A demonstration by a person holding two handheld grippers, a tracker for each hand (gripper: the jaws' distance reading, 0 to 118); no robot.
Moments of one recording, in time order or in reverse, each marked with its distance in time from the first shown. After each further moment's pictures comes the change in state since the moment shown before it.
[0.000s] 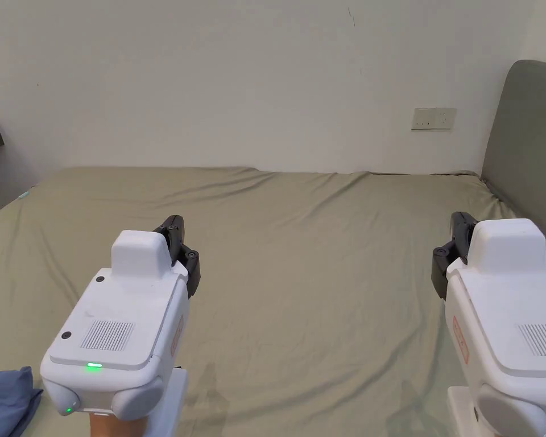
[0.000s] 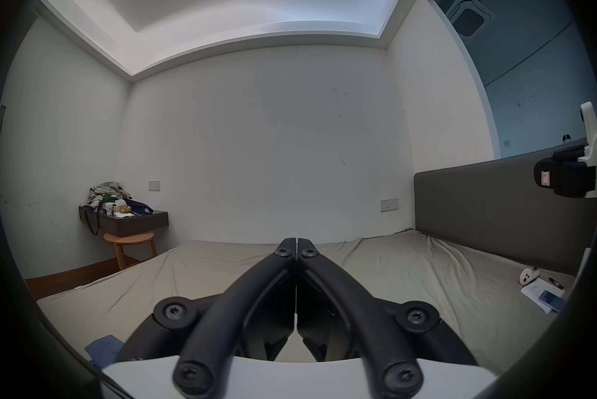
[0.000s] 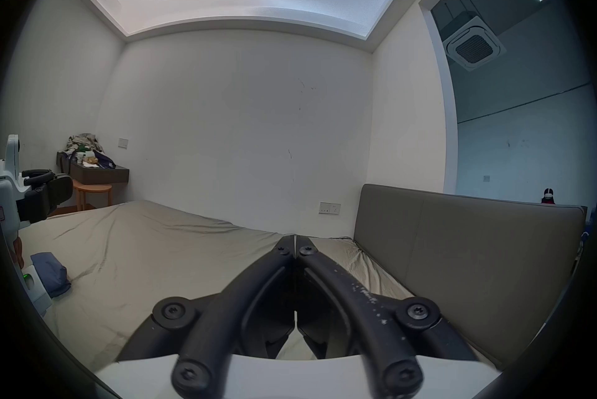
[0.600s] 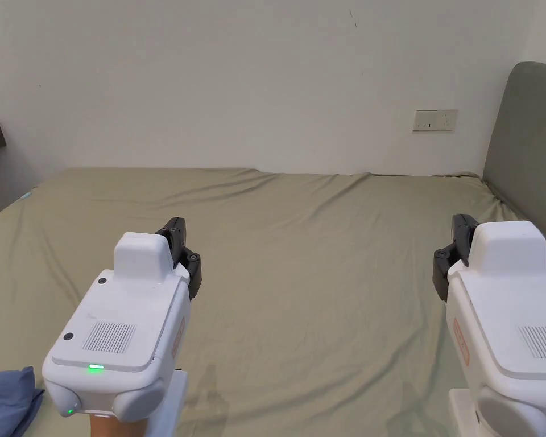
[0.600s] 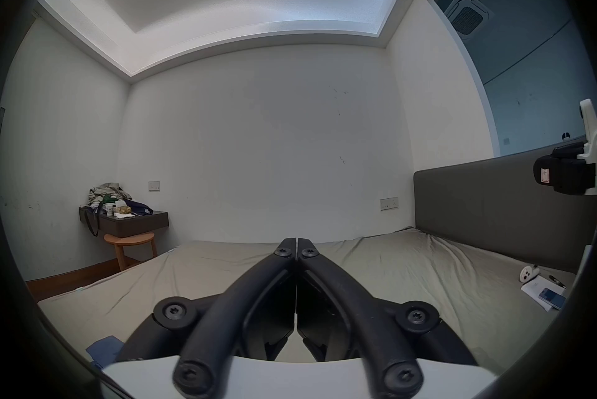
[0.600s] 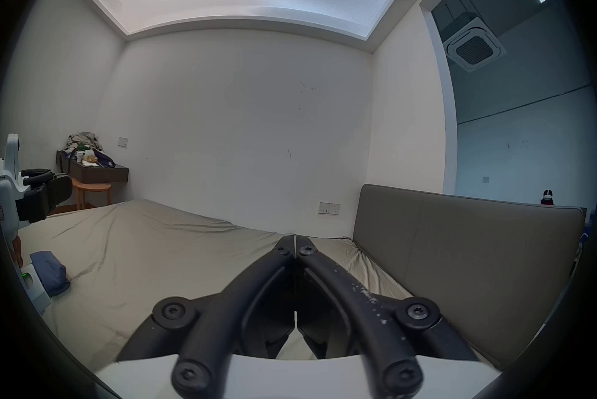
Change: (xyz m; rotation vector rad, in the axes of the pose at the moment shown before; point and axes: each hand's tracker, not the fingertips) left arm 0.000 0.000 0.001 -0.002 -0.003 -0.005; right arm -0.002 0.000 0.002 0.000 -0.002 0.005
